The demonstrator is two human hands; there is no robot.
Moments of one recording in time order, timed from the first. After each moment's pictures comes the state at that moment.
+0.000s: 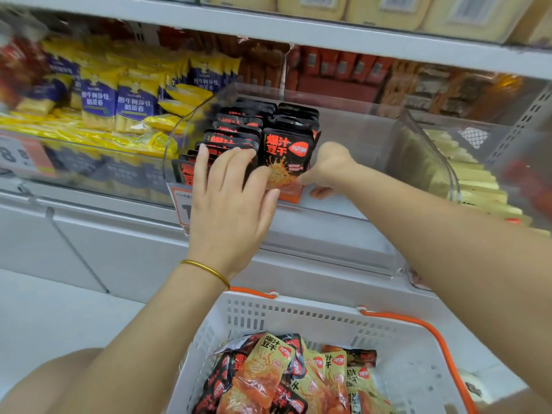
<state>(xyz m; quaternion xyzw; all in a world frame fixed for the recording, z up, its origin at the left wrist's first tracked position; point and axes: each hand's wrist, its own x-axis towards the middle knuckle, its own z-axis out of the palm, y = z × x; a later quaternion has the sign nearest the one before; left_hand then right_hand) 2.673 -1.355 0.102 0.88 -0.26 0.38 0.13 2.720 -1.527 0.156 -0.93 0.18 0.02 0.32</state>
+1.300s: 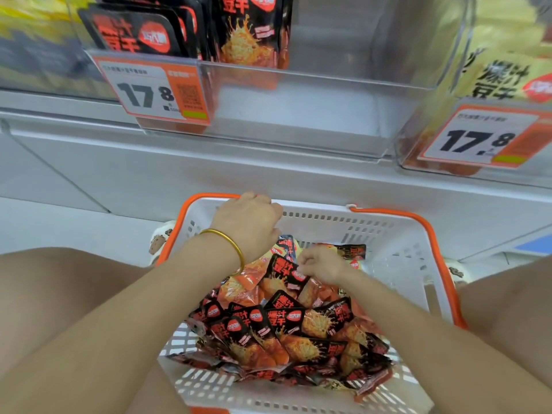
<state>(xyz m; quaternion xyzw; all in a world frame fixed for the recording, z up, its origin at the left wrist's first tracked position) 2.599 -1.389 0.011 0.93 -0.35 -0.13 -0.03 2.538 -1.550 -0.131 -0.84 0.15 0.27 0.44</state>
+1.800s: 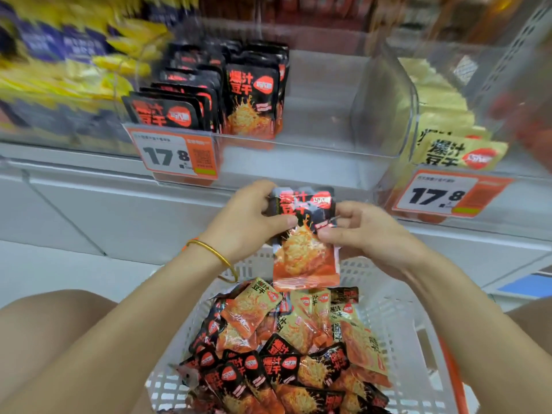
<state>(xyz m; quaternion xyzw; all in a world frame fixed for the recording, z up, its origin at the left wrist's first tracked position) 2.607 -1.392 0.072 0.83 -0.22 -0.15 0.49 2.531 -1.572 0.070 -0.75 0.07 0.11 0.65</state>
